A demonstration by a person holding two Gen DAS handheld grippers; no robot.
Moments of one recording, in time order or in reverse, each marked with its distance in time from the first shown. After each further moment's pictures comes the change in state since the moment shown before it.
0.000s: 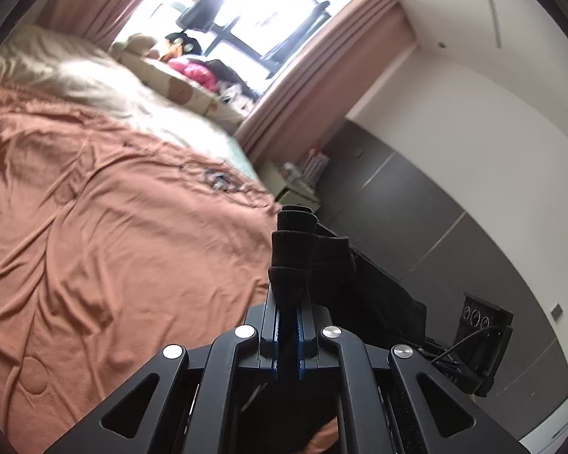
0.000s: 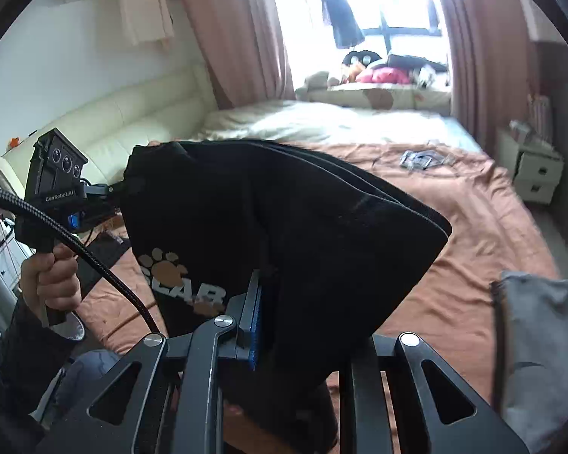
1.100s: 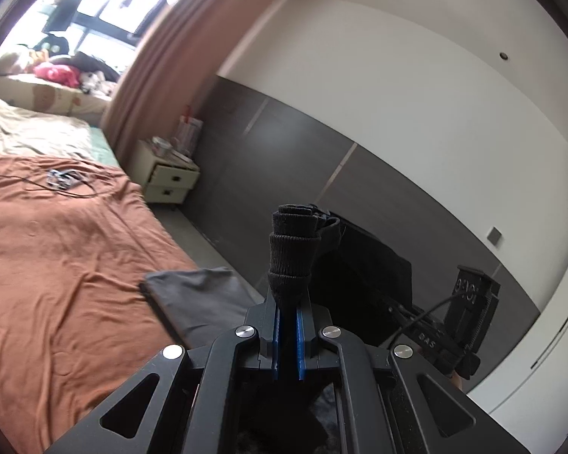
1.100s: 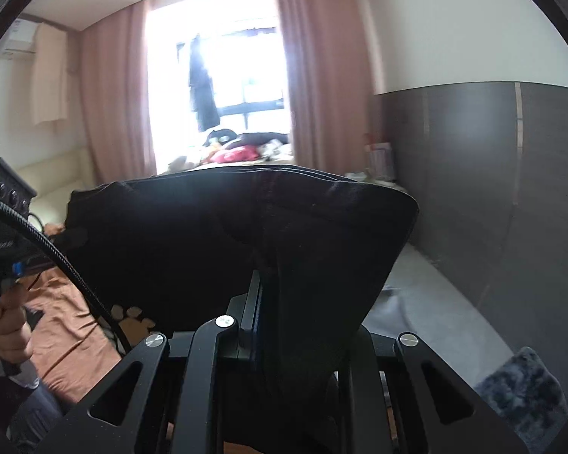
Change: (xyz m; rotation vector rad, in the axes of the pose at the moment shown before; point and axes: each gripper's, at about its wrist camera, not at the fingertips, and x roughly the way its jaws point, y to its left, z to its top) left arm 0.096 -0.272 -0.054 0.220 0.173 -0.325; right arm -0.320 -0.017 -0.094 0.147 -0.273 -0.511
